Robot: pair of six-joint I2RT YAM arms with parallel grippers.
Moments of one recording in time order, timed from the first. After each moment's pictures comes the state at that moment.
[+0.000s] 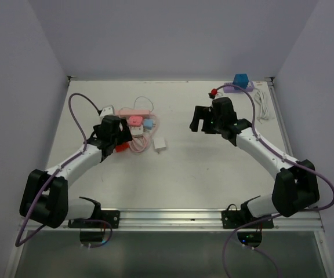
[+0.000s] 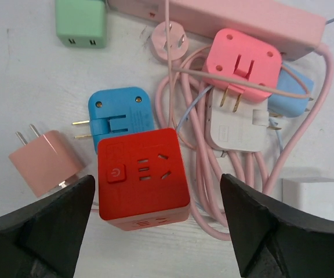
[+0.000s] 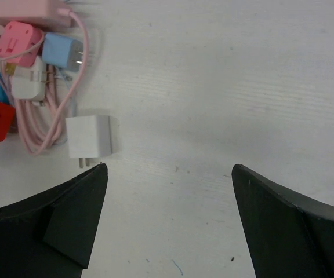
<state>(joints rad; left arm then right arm) -0.32 1.32 0.70 -0.14 -0.32 -0.51 0.43 1.44 1.06 -0.32 -0.03 0.45</state>
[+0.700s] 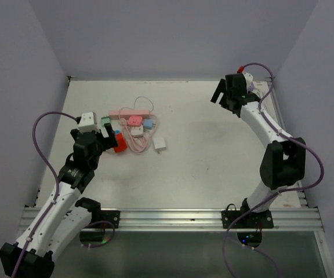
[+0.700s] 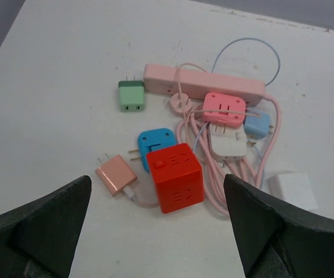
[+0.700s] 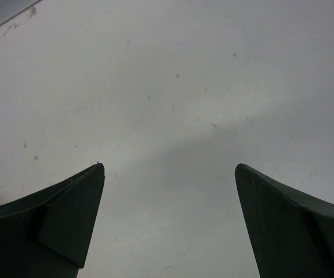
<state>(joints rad) -0.32 0.73 0.63 -0.24 -0.38 -0.30 0.22 1.65 1.38 -0.47 0.31 0.53</state>
